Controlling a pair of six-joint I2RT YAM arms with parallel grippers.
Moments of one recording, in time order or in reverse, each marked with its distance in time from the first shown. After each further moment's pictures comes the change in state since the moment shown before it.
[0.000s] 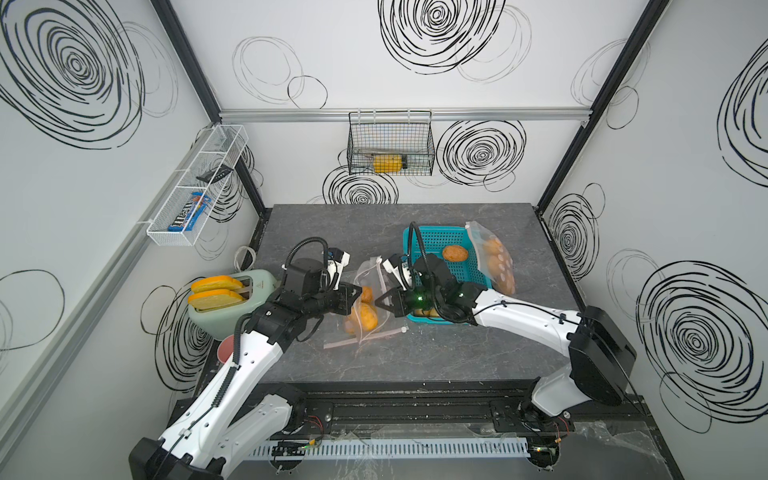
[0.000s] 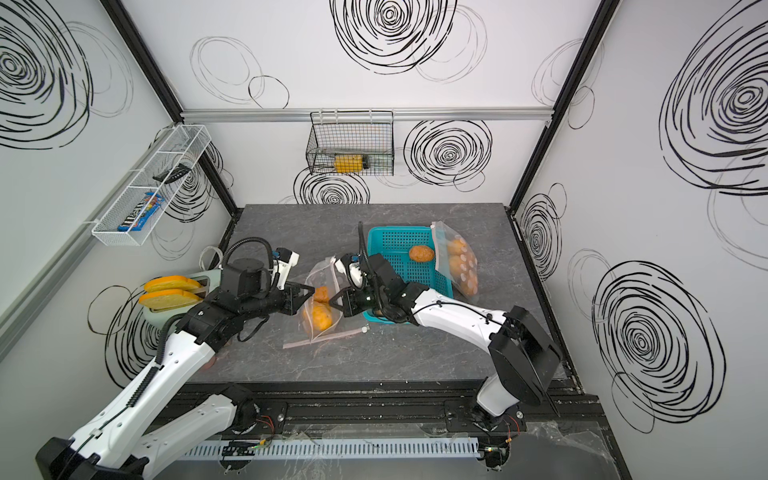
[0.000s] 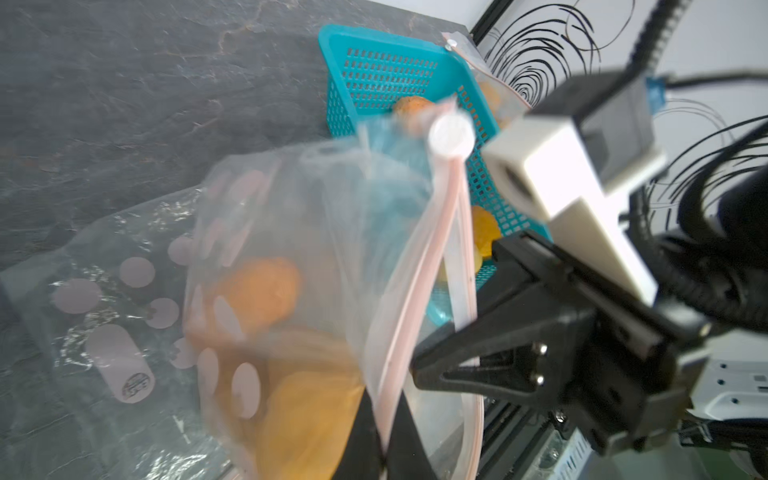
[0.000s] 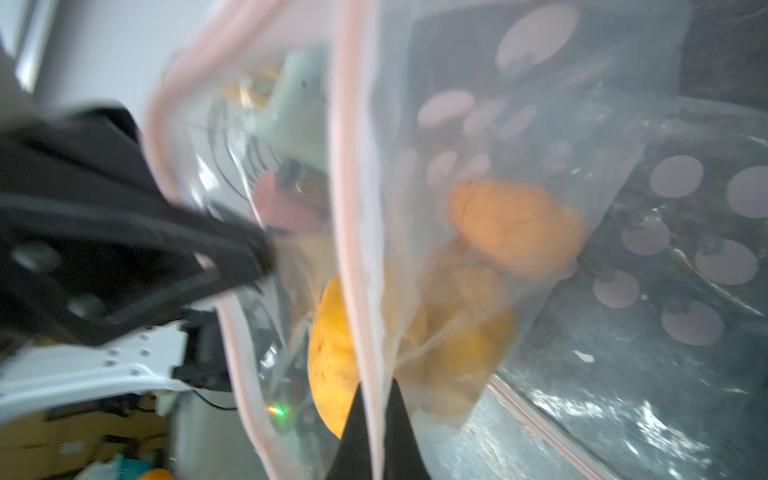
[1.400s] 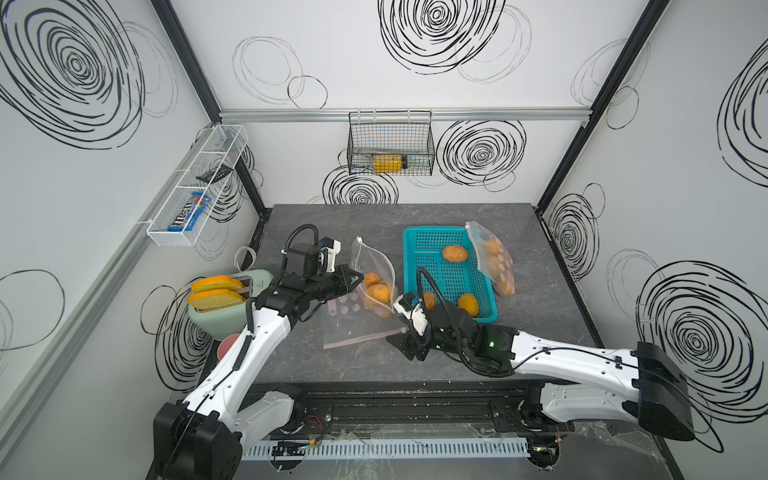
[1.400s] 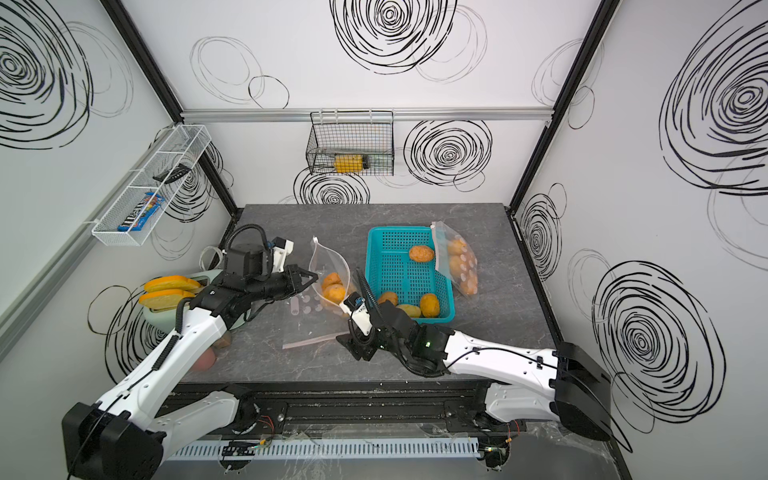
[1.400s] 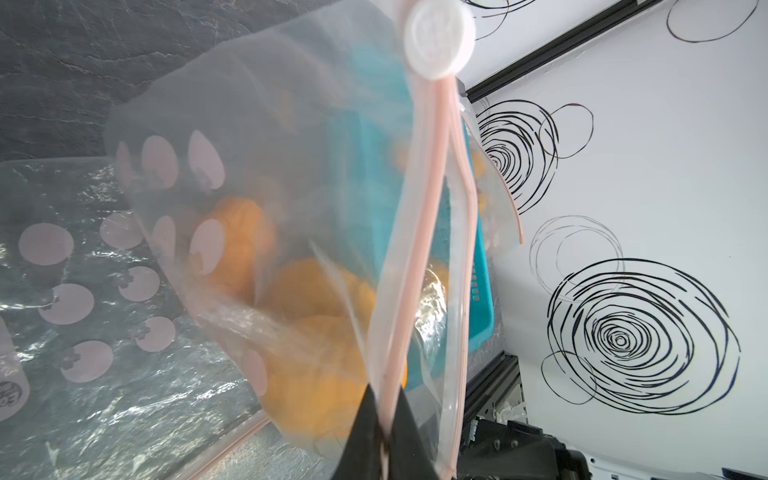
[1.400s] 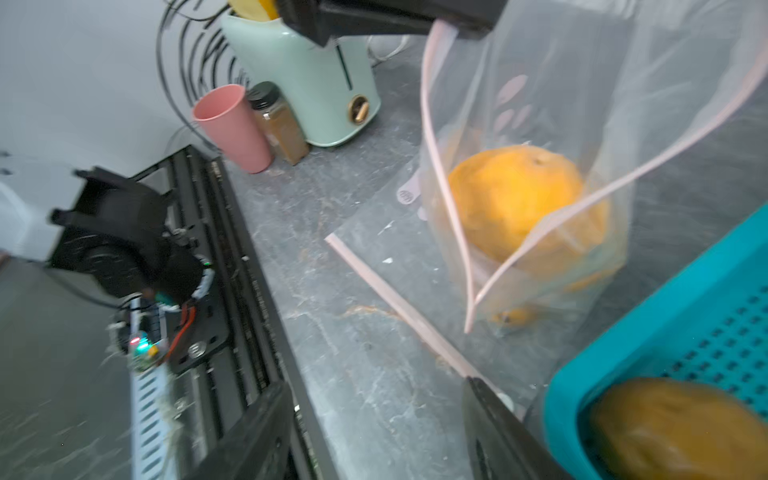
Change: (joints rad) left arm 0.129 0.143 0.026 0.137 0.153 -0.314; right arm 0.323 -0.336 -0.331 0.014 0.591 -0.428
